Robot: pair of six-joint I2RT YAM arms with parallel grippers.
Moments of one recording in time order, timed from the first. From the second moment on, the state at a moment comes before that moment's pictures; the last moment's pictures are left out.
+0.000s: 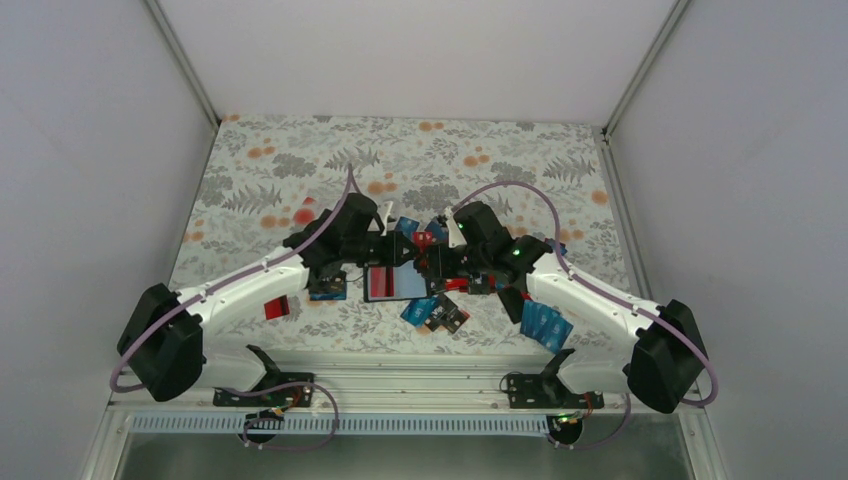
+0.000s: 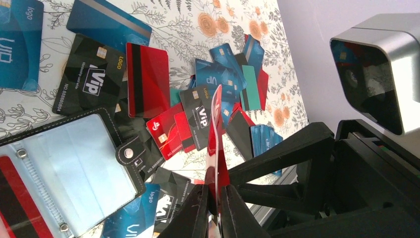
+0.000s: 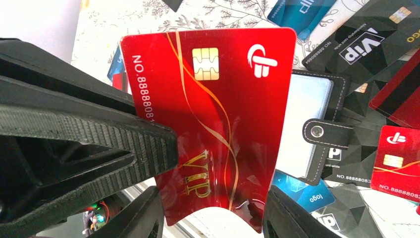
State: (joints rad) left arm -0.73 1.32 0.89 -0.22 0.38 -0.75; right arm 0.76 1.28 0.91 -0.46 -0.32 0.67
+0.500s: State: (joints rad) left arm -0.75 1.35 0.90 -0.23 0.30 -0.78; right arm 0.76 1.27 0.91 -0.47 -0.27 0.66
